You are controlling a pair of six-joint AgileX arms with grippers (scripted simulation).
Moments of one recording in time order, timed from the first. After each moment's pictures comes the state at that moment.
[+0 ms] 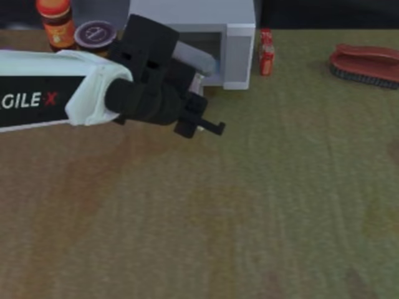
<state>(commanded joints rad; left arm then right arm) -0.52 1.90 1.20 -0.17 0.10 0.07 0.00 0.00 0.00 0.00 0.00 0.00</state>
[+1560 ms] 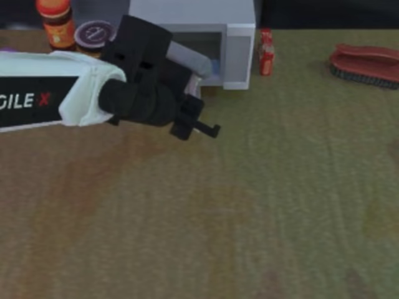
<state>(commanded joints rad) -0.51 1.88 1.19 -0.17 0.12 0.10 0.00 0.00 0.00 0.00 0.00 0.00</state>
